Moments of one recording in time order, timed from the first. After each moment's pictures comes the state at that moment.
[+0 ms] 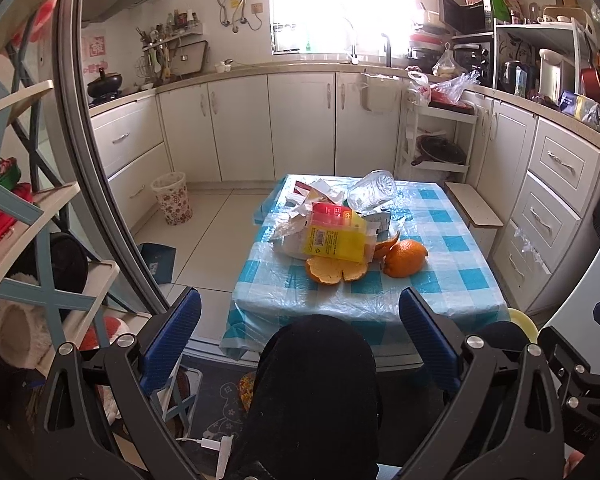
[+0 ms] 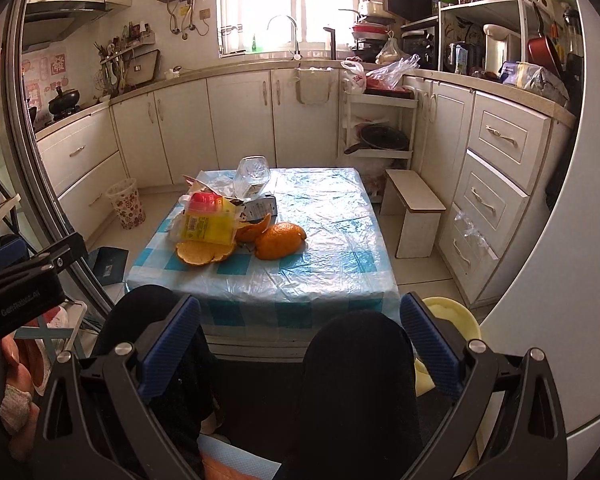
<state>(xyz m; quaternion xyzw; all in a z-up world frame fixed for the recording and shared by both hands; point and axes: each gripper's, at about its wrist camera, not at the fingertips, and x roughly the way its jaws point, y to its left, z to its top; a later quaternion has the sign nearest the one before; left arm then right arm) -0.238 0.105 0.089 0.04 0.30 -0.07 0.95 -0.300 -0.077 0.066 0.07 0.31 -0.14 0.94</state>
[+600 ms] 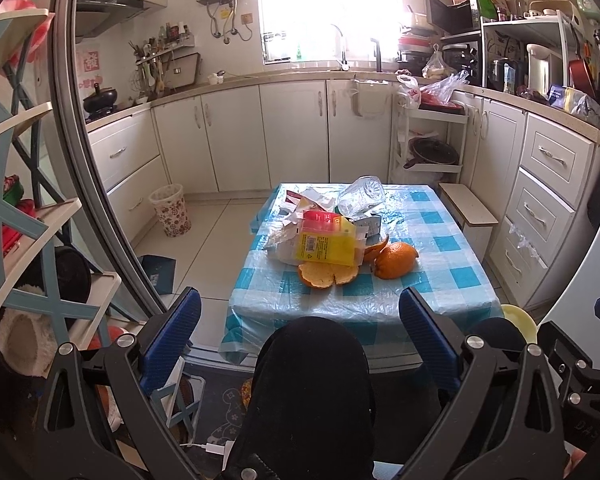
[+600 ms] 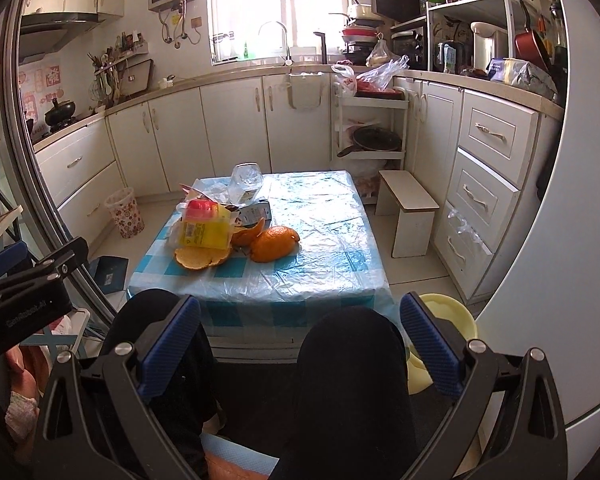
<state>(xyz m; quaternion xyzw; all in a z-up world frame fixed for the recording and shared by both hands) -0.250 0.092 0.098 0.06 0.28 -0.08 0.95 -0.319 -0.087 0.079 0.09 0.31 -0.15 0.94</state>
